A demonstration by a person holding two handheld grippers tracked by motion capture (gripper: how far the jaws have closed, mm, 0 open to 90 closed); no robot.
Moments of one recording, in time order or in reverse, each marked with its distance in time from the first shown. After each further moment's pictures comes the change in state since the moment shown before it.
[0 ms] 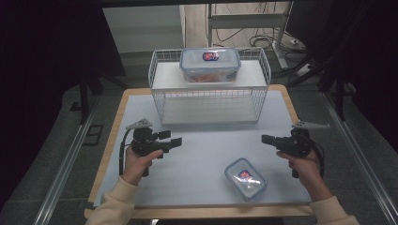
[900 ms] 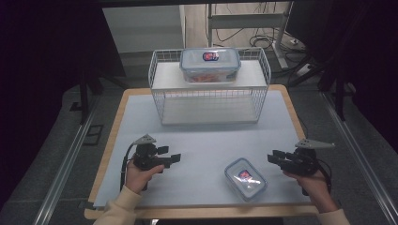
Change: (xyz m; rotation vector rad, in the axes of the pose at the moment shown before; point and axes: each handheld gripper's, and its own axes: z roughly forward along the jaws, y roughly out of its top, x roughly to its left) left arm 0.004 -0.045 0.010 0.104 0.092 0.000; right arm 0.003 -0.046 -0.022 0.081 -0.125 -0.063
